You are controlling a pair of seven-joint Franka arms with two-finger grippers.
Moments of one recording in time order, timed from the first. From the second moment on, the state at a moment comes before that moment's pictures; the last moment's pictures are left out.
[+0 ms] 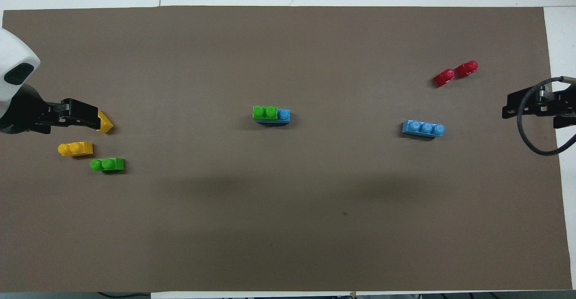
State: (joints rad) left arm -0.03 -0.04 -0.07 -1.67 -0.03 1.59 -0.10; right arm -0.15 -0.03 0.09 -1.65 0.03 1.58 0.16
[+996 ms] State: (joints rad) left arm -0.03 -0.04 -0.07 -1.67 -0.03 1.59 -0.10; right arm -0.16 -0.03 0.10 -1.65 0.03 1.55 0.15
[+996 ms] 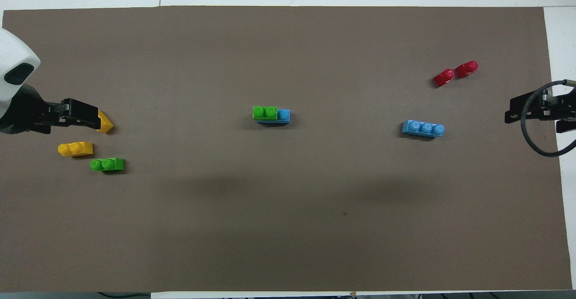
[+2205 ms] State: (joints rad) left arm -0.29 -0.06 -0.09 -1.78 -0.05 1.82 -1.20; right arm -0.02 0.11 0.10 -1.74 0.48 1.80 1.08
